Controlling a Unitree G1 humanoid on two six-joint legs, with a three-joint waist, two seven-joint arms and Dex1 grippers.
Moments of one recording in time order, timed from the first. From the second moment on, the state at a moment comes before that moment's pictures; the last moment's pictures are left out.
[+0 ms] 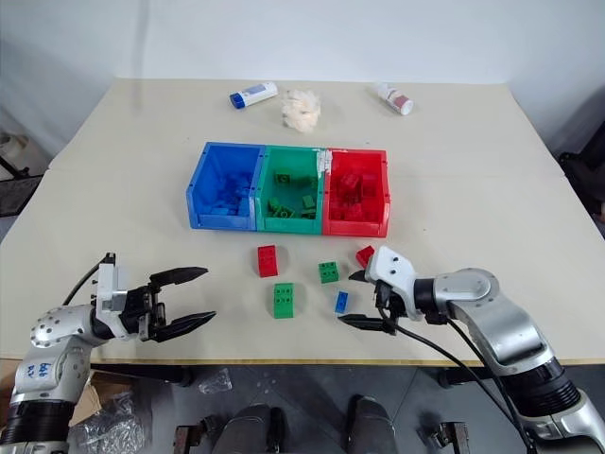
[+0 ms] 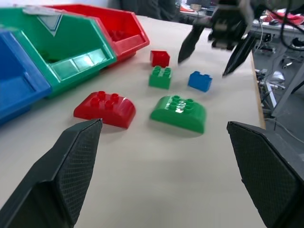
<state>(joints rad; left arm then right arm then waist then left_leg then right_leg) -0.06 0.61 0.25 0.07 -0.55 -0.01 -1.27 -0.34 -0.77 0.23 -0.25 0.33 0.53 1.05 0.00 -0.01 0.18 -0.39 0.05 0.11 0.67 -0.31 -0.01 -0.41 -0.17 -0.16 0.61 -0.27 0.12</state>
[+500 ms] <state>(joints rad) 0.03 0.58 0.26 -0.03 -0.56 -0.01 -1.22 -0.34 -0.69 0.27 -0.21 0.24 0.46 1.03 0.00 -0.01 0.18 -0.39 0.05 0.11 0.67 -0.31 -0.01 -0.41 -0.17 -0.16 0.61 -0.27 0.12</state>
